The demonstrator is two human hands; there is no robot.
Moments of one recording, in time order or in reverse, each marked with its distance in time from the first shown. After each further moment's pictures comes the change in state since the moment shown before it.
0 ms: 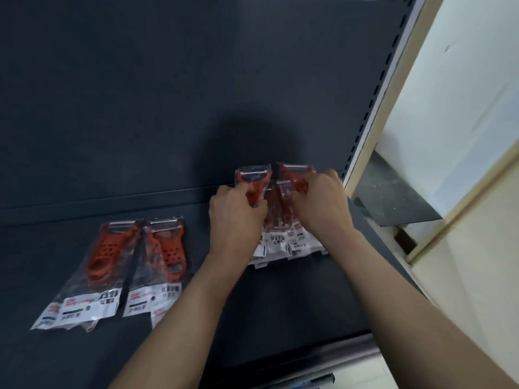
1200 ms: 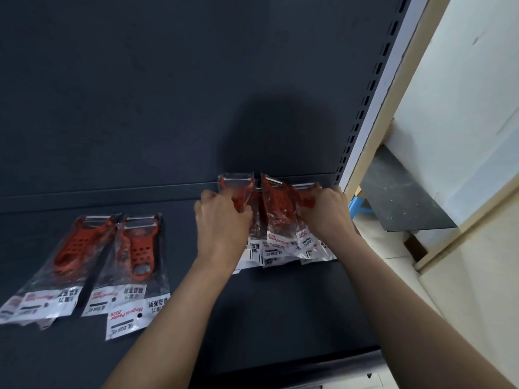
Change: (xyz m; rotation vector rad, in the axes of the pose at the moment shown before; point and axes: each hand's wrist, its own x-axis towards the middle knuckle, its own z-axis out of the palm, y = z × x) left_hand 0.003 0.011 0.038 0.113 0.027 -0.176; right_hand 0.042 0.080 0.028 -0.076 -0.197 0.032
